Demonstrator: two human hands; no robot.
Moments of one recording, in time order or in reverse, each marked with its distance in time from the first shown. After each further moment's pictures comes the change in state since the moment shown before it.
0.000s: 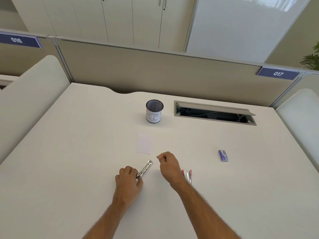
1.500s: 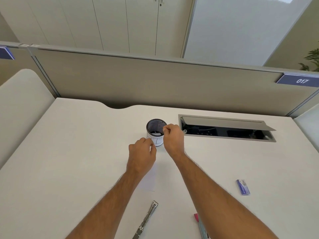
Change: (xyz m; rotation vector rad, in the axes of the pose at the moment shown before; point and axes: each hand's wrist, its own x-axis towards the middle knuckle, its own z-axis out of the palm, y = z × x) left_hand 0.224 0.079 -0.062 -0.084 0.093 0.103; right_hand 0.216 -0.104 -0.007 -0.179 0.329 -0.251
